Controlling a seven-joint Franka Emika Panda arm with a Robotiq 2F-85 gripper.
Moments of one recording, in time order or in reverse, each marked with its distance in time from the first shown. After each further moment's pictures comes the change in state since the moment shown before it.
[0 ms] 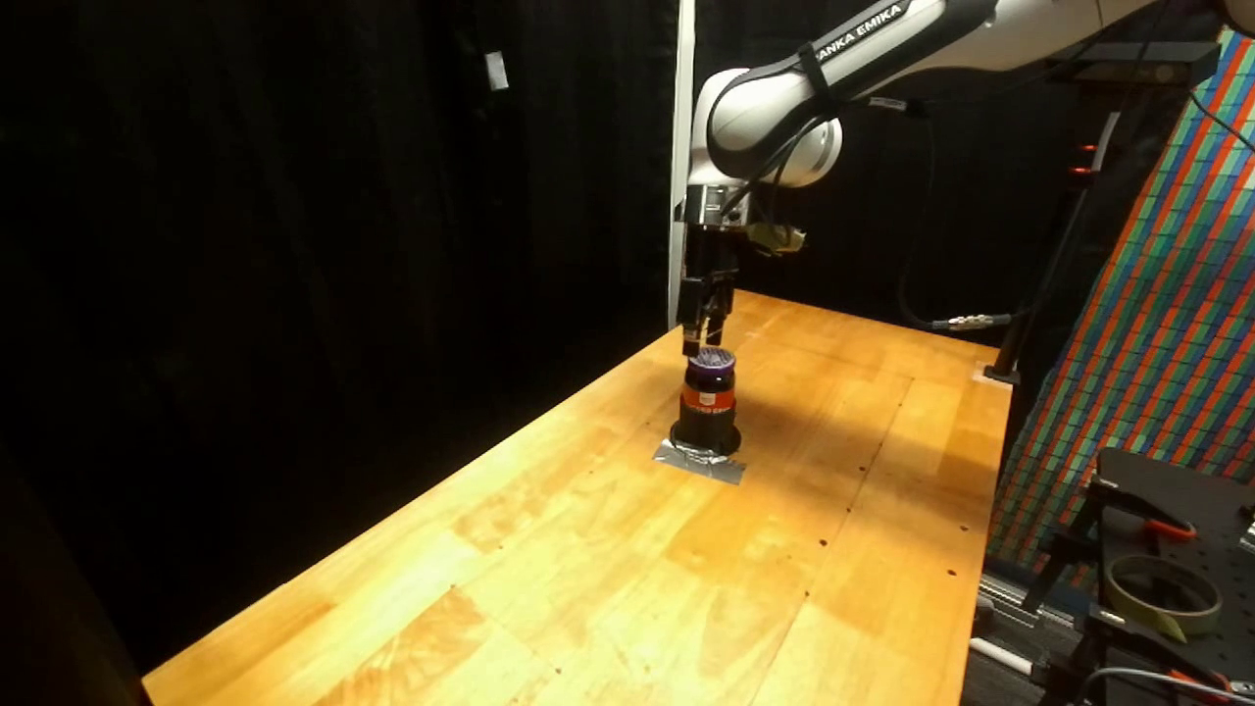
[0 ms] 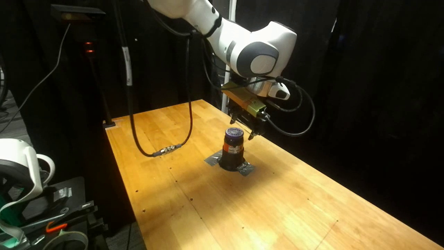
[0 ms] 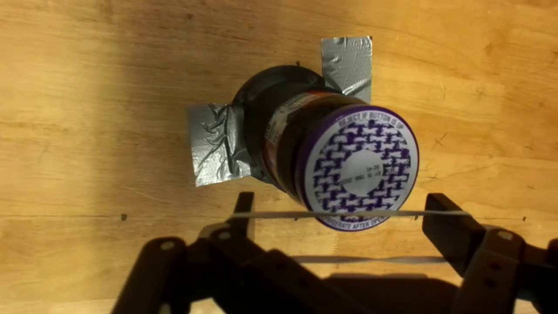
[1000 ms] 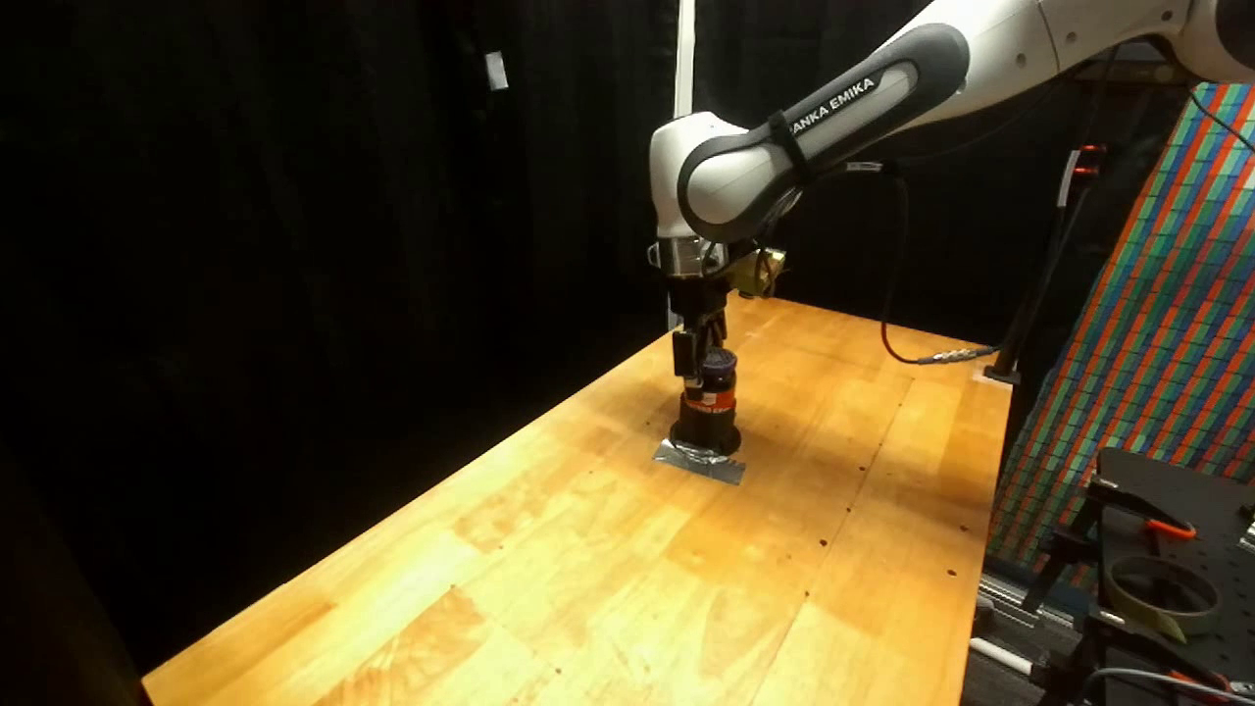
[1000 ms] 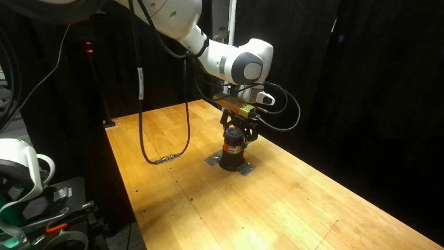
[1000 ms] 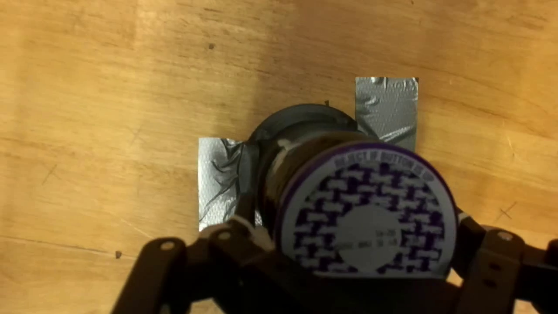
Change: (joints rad) arm 0.098 0.107 -0.022 0.089 -0.221 -0.082 0.127
